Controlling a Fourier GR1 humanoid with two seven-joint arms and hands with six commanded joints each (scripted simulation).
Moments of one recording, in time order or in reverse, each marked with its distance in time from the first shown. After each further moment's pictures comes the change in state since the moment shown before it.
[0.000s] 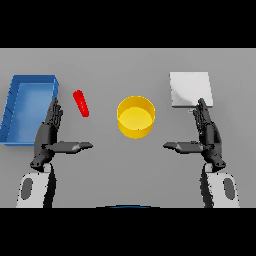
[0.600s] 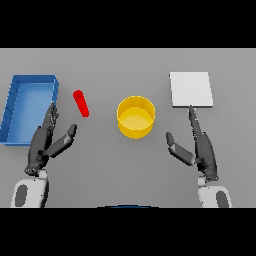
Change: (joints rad) left arm 0.068 0.073 -0.056 -0.092 -0.105 -0.004 -0.008; right arm 0.125 -0.032 0.158 -0.122 0.290 -0.070 -0.129
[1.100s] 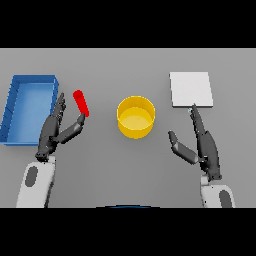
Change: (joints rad) left arm -0.180 -0.010 0.025 0.240 -0.047 0.032 -0.040; right arm -0.005 -0.003 -0.021 -0.019 -0.054 0.025 0.023
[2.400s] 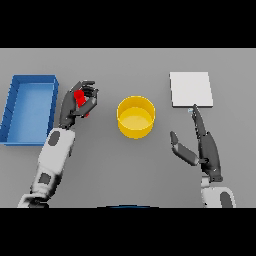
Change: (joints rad) left arm -0.468 -0.046 0.140 0.673 -0.046 0.157 -0.287; right arm 0.017 -0.003 0.005 -0.024 0.013 -0.005 -0.012
